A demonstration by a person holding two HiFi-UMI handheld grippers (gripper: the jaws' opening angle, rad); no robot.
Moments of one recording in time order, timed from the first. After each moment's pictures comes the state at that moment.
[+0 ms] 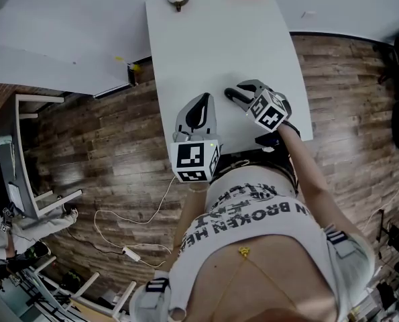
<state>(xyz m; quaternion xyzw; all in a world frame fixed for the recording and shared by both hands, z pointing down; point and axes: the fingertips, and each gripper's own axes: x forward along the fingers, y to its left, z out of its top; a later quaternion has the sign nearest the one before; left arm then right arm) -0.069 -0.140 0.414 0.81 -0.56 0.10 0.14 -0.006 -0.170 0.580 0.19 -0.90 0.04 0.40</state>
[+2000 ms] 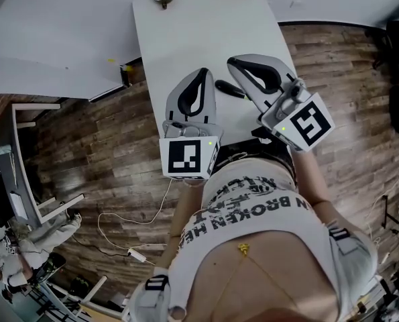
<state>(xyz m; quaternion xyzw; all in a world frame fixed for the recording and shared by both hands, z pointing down) -0.032 -0.149 0.314 0.85 -0.53 0.02 0.03 0.006 -0.149 0.280 0.29 -0.96 -0.03 -0.03</state>
